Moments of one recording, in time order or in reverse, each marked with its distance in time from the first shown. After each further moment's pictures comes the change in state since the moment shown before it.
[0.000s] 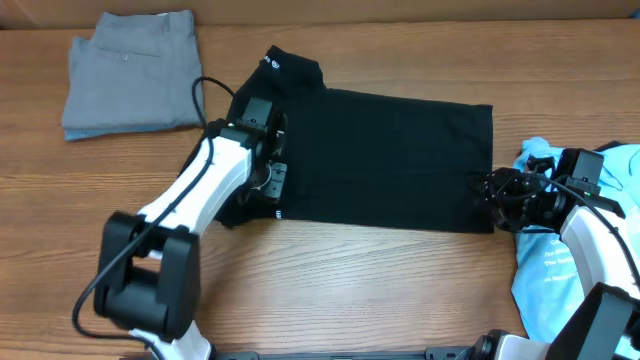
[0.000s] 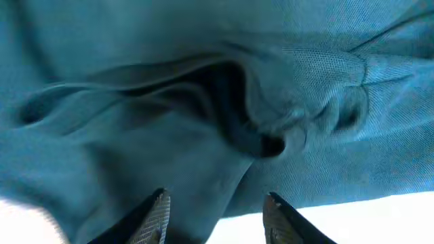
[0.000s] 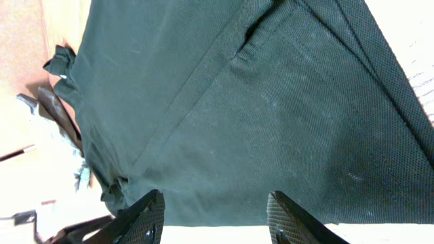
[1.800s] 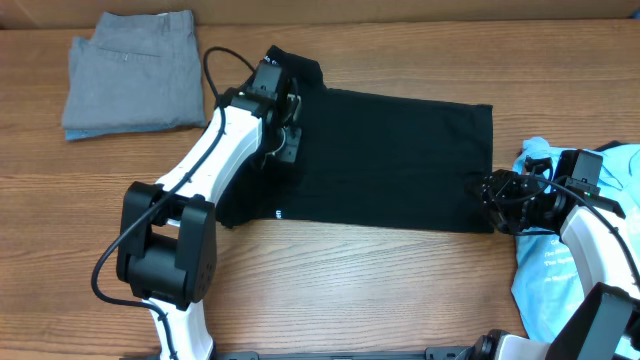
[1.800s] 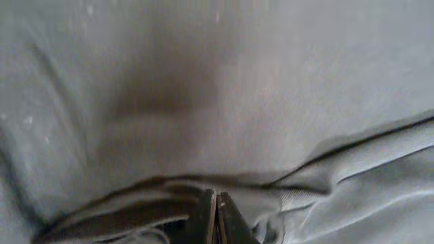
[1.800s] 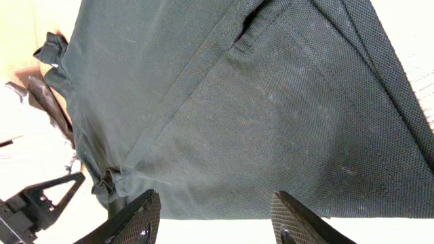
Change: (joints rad) left arm 0.000 0.159 0.266 0.034 0.086 0.002; right arm 0.000 0.000 0.000 -0.026 0.001 -0.051
